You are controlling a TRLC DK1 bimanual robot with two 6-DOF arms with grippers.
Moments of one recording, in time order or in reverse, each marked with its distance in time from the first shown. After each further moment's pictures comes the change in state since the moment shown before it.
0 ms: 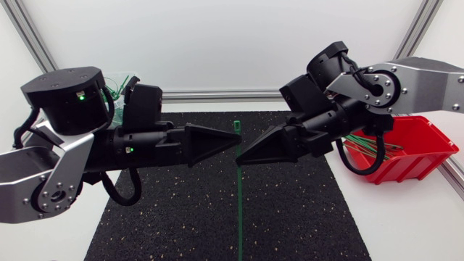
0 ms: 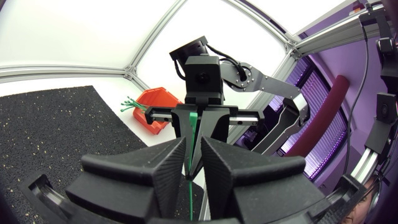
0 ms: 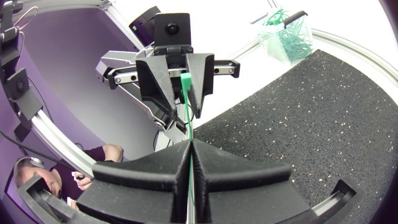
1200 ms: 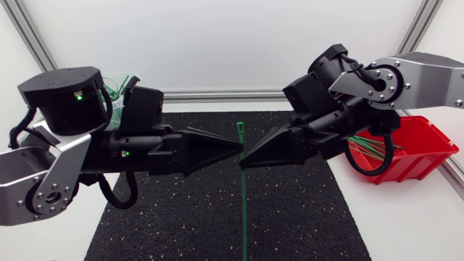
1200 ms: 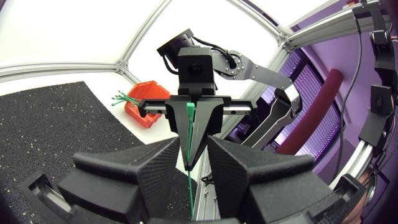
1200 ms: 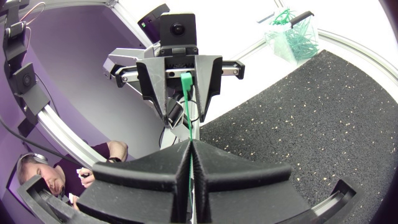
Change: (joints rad) left arm -0.005 -0.021 0.000 -0.037 0.061 0.021; right arm -0.008 0.000 0.021 -0.124 -0.030 -0.108
